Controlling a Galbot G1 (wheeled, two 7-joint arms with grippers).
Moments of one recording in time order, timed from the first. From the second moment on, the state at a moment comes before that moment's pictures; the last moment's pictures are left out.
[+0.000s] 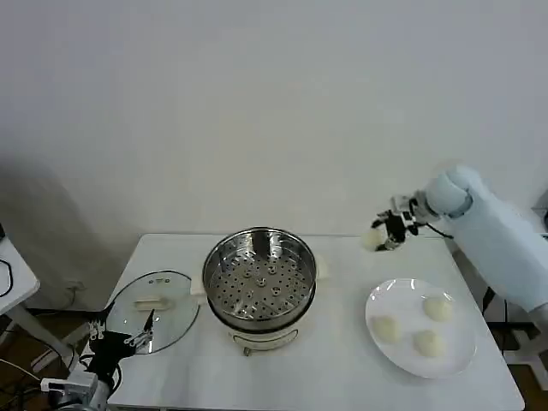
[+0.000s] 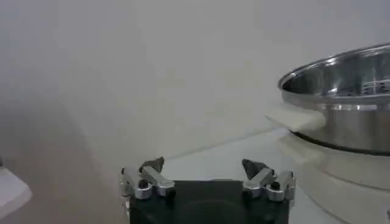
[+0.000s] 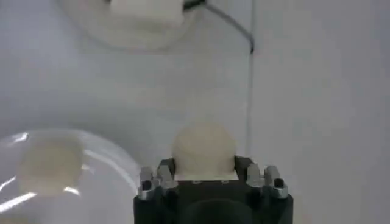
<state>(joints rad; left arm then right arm) 1.59 -1.44 -0.89 -2.08 0.07 0.14 0.28 0.05 0.88 -0.37 1.23 -0.25 -0.15 -1.26</state>
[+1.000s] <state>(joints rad) 1.61 -1.47 -0.91 -2.07 0.10 0.13 0.28 0.31 1.16 -0.74 1.17 -0.23 0.52 -1.13</state>
